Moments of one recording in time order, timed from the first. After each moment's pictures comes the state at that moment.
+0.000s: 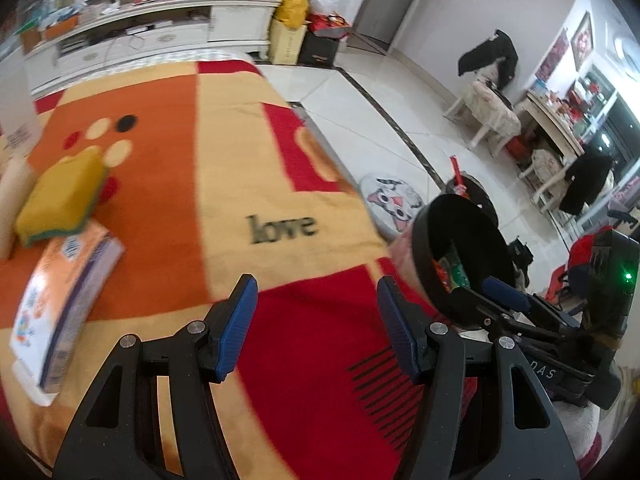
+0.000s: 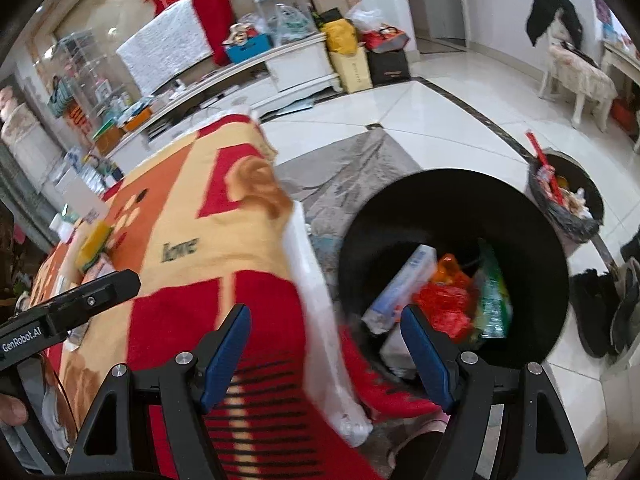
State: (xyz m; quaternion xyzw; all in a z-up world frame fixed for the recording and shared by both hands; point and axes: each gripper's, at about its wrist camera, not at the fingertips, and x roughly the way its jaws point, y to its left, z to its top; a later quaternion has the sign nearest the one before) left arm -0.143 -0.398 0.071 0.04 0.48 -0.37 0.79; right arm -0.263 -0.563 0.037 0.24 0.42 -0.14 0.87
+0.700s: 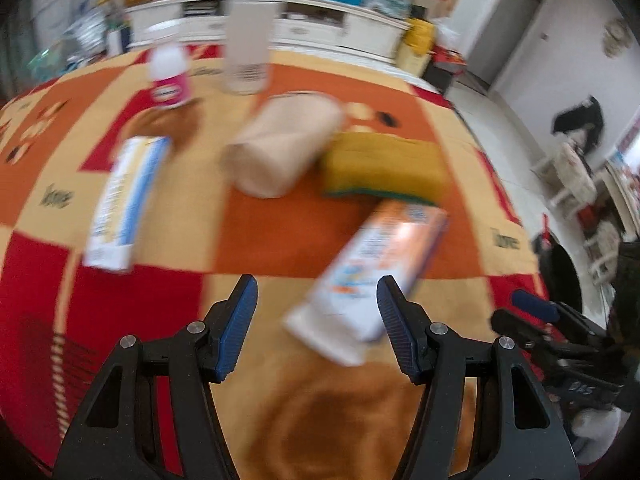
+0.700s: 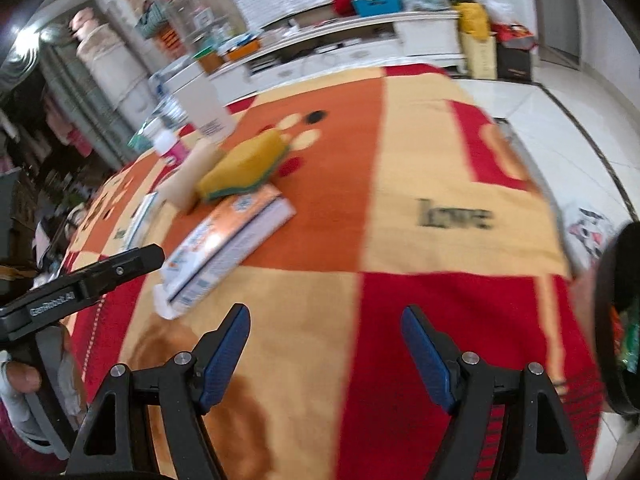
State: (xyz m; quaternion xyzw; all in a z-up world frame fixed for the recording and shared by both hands) left arm -0.078 -0.176 0.066 -0.01 0.50 -0.20 0.84; right arm -0.146 -0.388 0.043 0.19 0.46 0.04 0.86
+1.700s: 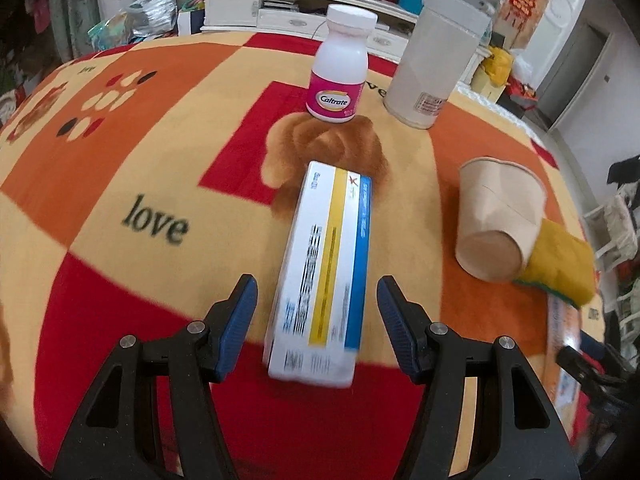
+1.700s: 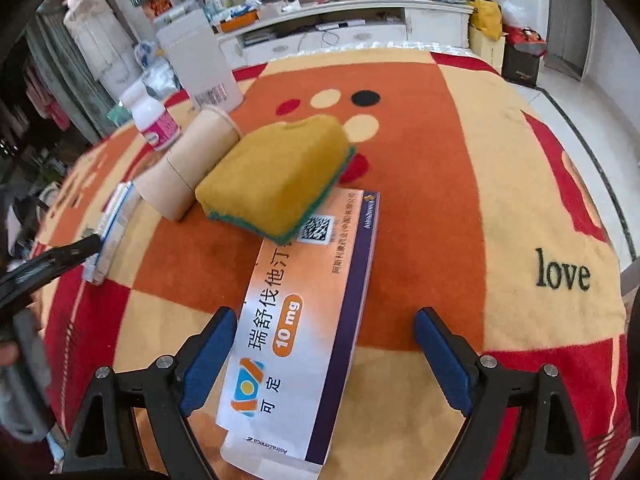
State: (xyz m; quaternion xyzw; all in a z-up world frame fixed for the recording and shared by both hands) left arm 0.014 -0.075 0.036 -0.03 0.50 -0.09 0.86; right arm -0.081 -0.344 0.024 0.16 0.50 0.01 0.85
